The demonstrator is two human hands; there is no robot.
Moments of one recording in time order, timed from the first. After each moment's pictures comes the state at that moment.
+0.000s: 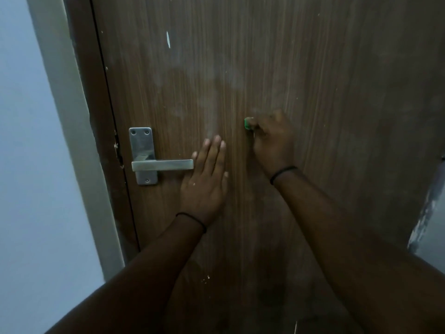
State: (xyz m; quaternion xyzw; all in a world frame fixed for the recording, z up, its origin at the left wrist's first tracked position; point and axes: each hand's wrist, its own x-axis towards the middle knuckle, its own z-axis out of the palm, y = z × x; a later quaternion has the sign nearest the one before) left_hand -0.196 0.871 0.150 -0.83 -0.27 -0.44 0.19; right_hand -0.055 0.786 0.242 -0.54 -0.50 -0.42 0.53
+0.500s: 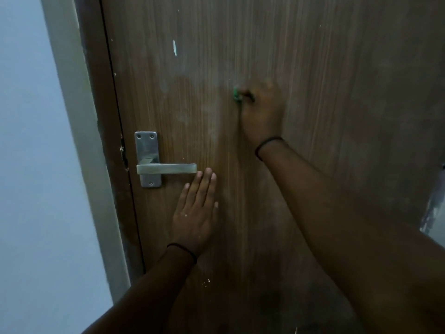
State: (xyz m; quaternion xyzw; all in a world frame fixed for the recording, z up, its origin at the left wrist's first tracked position) left_hand -0.221 0.878 0.092 -0.83 -0.31 -0.41 0.21; right_hand -0.092 0.798 0.304 -0.52 -0.49 -0.43 0.55
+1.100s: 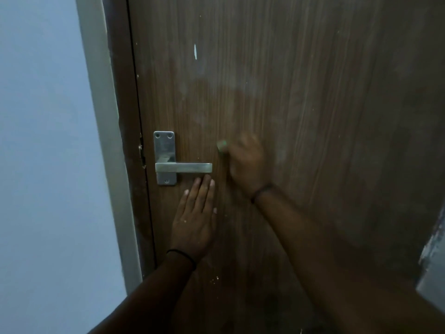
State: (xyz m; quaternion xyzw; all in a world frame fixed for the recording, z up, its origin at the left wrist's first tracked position) left_hand -0.251 0.879 0.080 -0.84 -0.32 -0.41 0.17; right_hand -0.116 0.810 0.215 -0.48 -0.62 -0.44 0.44
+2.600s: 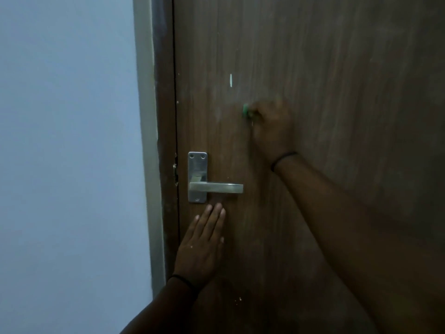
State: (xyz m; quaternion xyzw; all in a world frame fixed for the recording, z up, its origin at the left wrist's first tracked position) left_hand -0.301 0.892 0.072 -0.86 -0.31 -0.36 0.18; right_hand -0.133 0.835 0.323 -0.50 -0.59 -0.42 0.47
